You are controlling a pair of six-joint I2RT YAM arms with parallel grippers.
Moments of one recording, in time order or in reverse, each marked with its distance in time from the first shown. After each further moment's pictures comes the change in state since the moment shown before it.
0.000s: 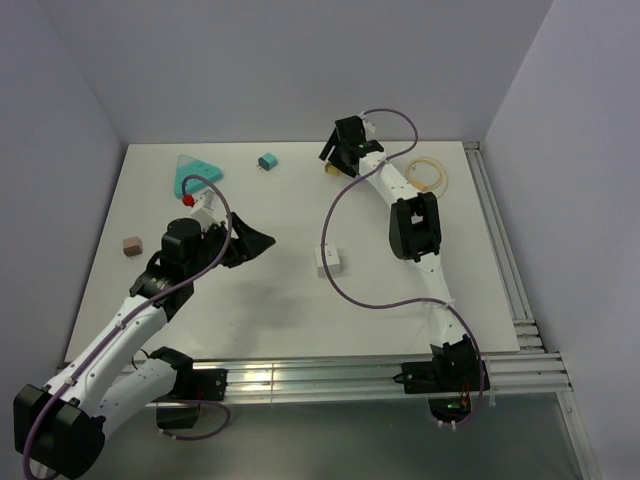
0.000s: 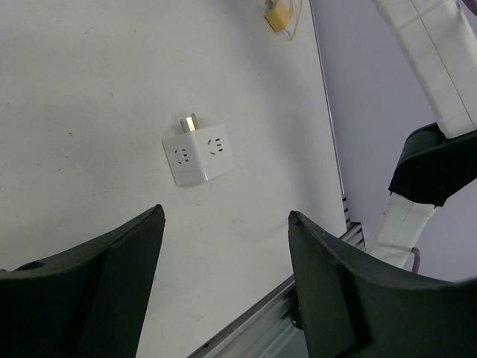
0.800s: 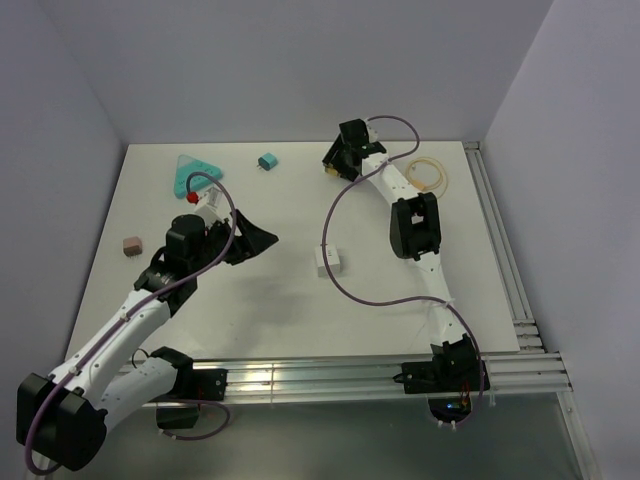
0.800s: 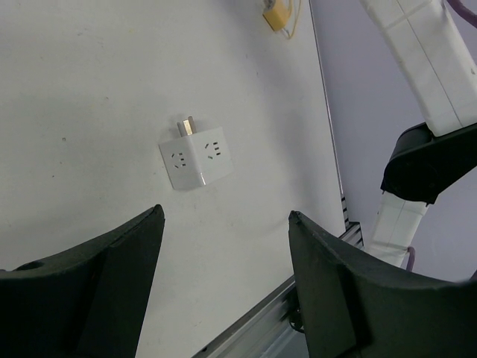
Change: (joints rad) left arm -0.005 0.051 0.011 0.030 0.008 -0.003; right arm -0.026 0.045 0.029 -0.041 -0.080 0.067
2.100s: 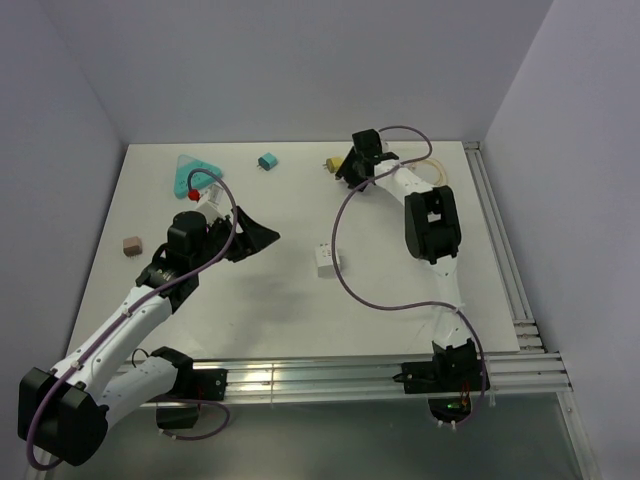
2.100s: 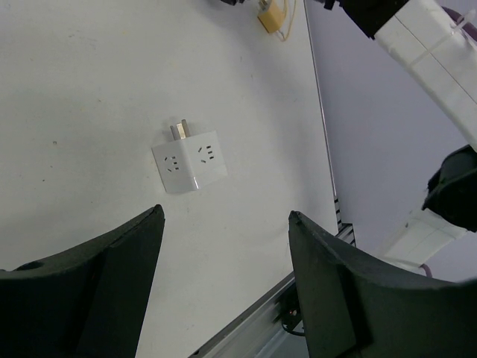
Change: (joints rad) left arm -0.001 0.029 0.021 0.016 0.008 -0.020; right arm -0.034 -0.232 -0.440 0.159 -0.048 -0.021
